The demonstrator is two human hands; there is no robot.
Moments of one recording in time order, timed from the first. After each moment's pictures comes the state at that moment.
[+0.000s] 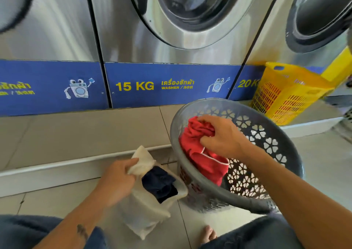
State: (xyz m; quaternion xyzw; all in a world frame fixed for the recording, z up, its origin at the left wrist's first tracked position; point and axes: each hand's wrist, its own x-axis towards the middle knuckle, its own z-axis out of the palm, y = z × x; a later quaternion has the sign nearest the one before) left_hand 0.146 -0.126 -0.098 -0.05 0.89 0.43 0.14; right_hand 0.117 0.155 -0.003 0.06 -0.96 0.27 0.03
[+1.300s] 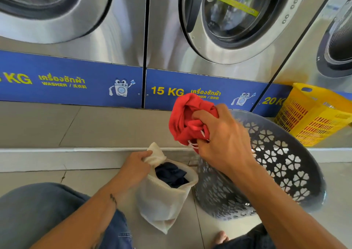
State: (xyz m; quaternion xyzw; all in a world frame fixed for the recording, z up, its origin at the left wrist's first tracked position) left_hand 0.152 -0.181 -0.115 -0.11 0.84 0.53 0.12; right_hand 0.176 0.030 0.037 0.15 -0.96 0.09 0.24
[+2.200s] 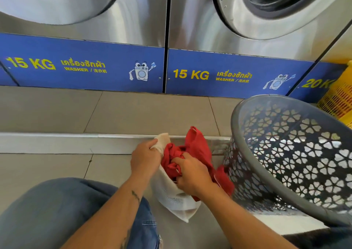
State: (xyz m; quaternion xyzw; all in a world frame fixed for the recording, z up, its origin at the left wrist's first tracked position) left_hand 0.145 -0.203 -0.138 -0.24 0.83 0.50 0.00; right_hand 0.141 -0.044 -0.174 0.18 -0.96 0.16 -0.12
